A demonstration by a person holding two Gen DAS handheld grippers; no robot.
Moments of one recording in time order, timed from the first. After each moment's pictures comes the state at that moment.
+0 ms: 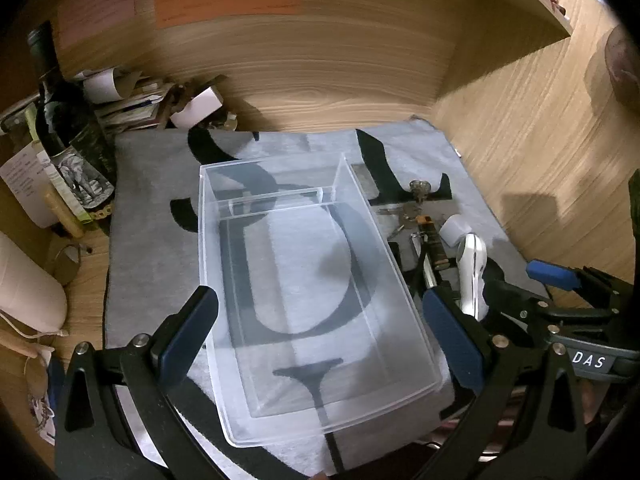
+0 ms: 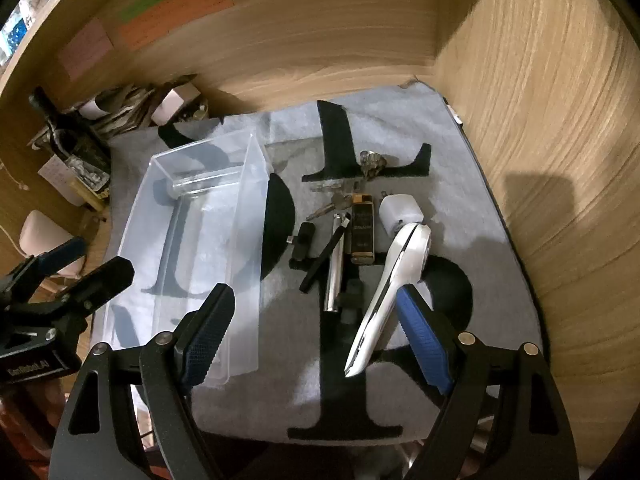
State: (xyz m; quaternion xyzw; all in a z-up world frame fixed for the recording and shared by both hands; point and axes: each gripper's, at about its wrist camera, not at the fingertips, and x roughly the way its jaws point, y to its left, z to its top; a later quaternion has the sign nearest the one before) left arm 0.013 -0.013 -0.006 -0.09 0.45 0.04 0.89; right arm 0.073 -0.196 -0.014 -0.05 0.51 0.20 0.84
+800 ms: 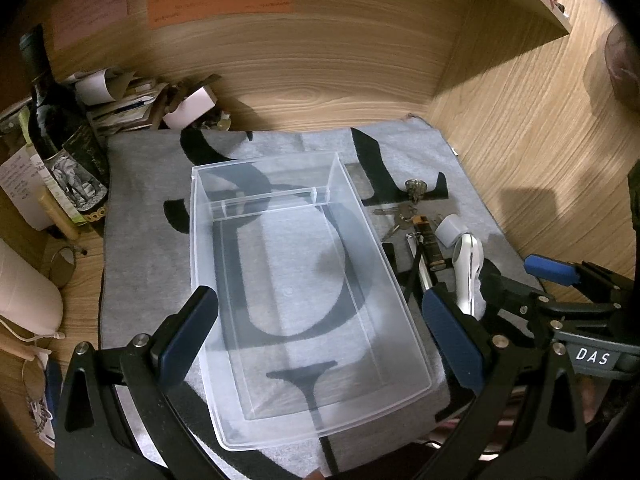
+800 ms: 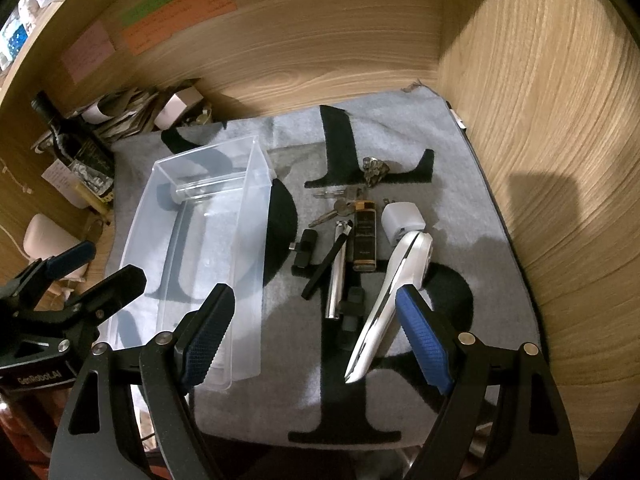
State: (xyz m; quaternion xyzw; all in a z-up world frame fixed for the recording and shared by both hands) left arm 0.017 -0.020 -0.006 -0.09 0.45 0.04 0.89; right arm 0.077 -0.197 -0.010 -0.04 0.51 0.20 0.84
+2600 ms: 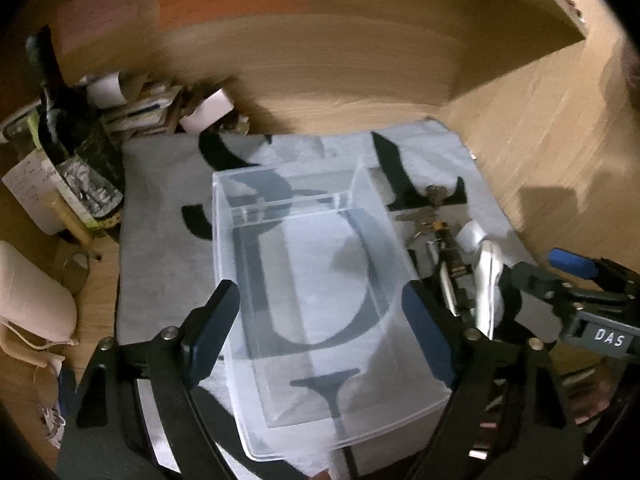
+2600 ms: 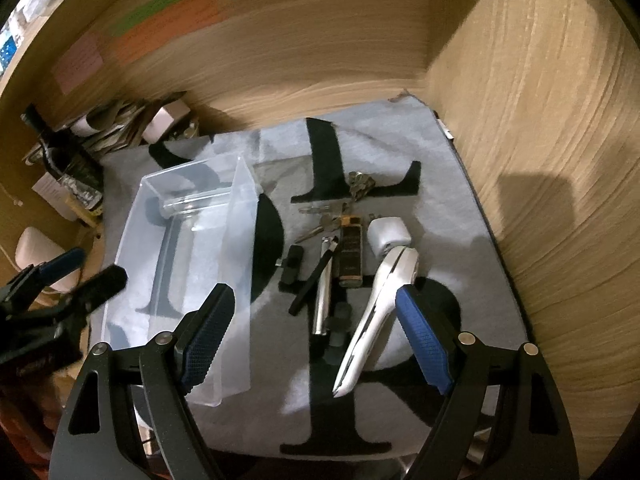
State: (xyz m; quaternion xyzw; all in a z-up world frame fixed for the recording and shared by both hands) left arm 0.027 -0.007 -0.007 -0.09 0.46 0.07 0.88; right arm 0.090 -0.202 -0.006 -0.04 0.50 0.18 0.85
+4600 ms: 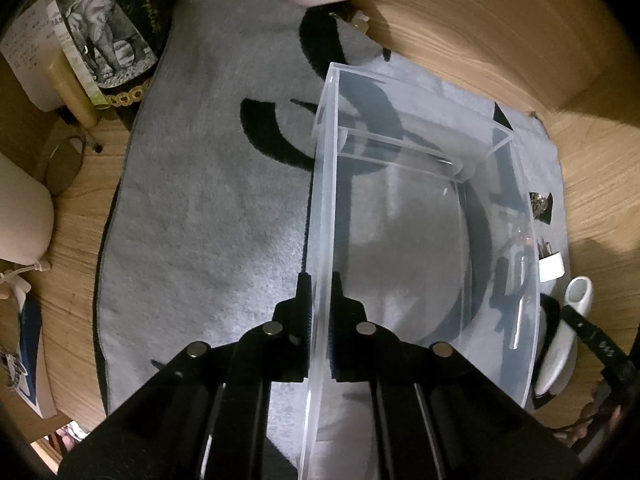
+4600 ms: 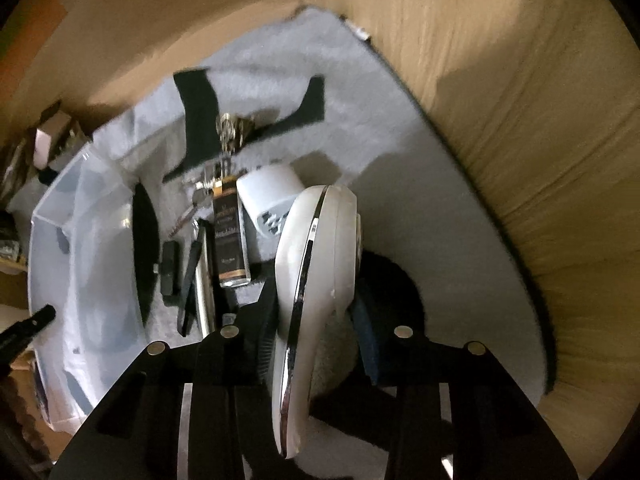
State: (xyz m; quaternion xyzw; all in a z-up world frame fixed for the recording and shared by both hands) left arm 0.054 0.079 -0.086 -0.23 0.56 0.14 0.78; right arm 0.145 -0.261 -0.071 0.03 0.60 0.07 0.80
